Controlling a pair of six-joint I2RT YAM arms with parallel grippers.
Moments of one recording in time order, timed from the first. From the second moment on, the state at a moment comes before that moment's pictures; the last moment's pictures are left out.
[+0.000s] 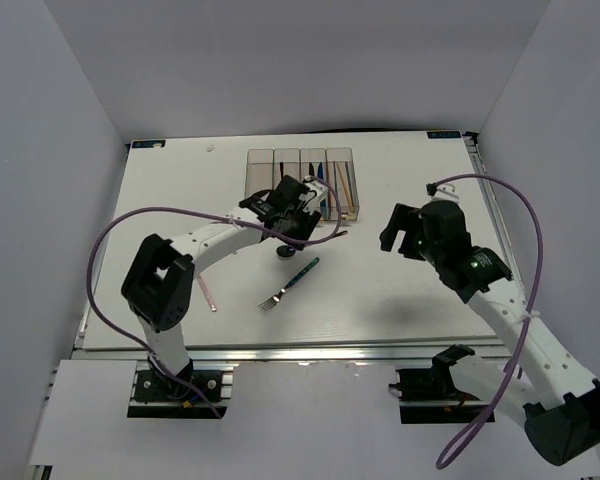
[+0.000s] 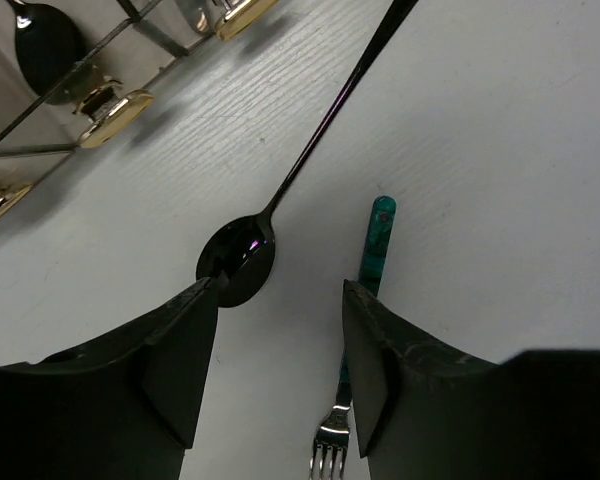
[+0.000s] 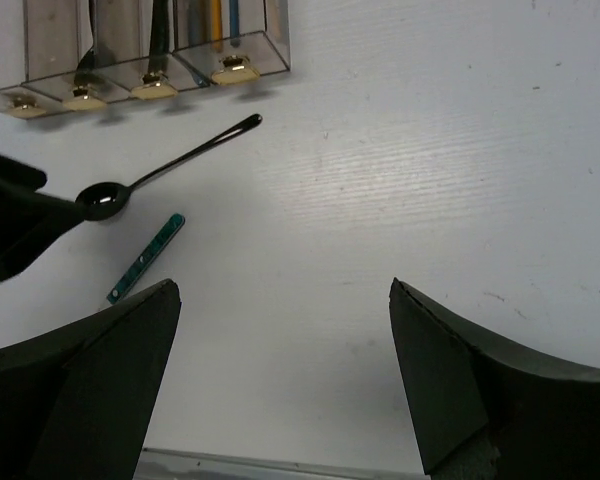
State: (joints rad) left arm -0.69 1.76 1.34 -0.49 -0.06 -0.05; right arm 0.46 0.96 0.92 -0.58 0.19 0.50
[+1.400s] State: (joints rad) left arm -0.67 2.15 1.59 -0.53 0.11 0.12; right arm 0.46 0.72 0.82 -0.76 0.07 0.42
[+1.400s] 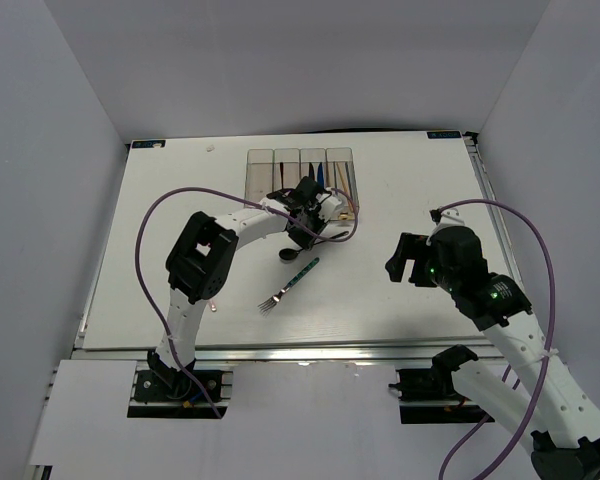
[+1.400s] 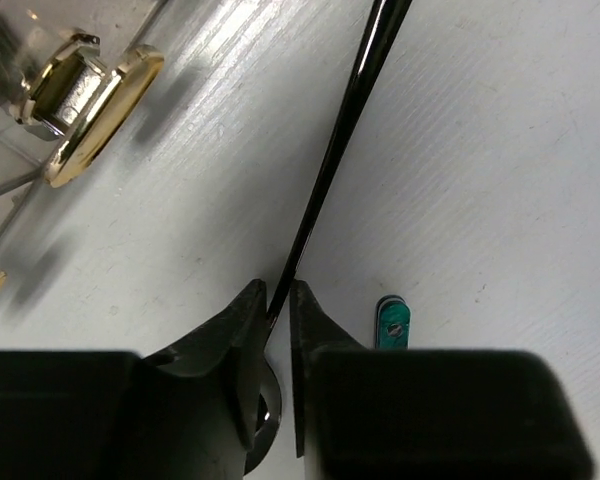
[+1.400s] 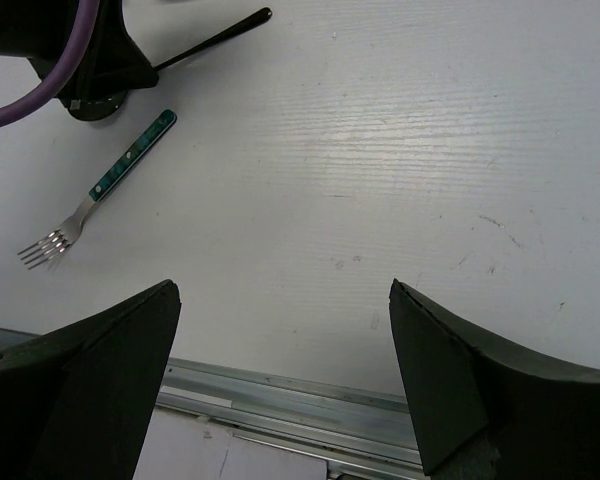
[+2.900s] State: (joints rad) left arm -0.68 2.01 1.67 -0.84 0.18 0.22; right arm 0.46 0.71 0.82 -0.76 0.07 0.41
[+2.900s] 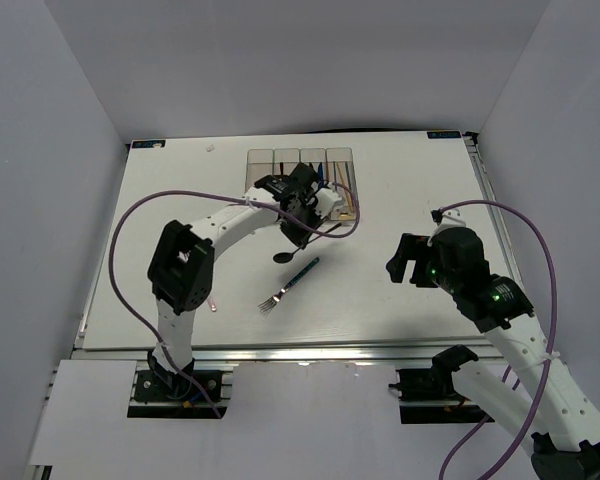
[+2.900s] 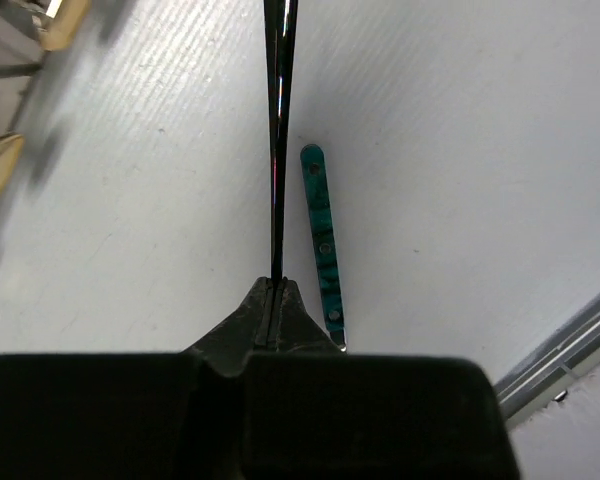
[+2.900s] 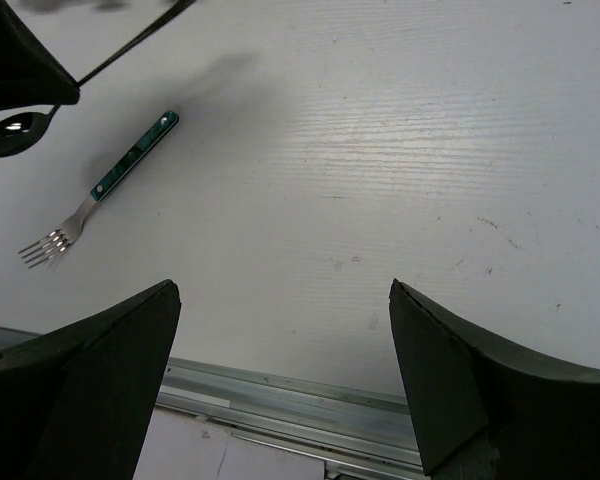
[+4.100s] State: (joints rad) left arm -0.41 2.34 2.20 -0.63 -0.11 -0.38; right arm 0.46 0.69 0.81 -0.77 0.06 0.41
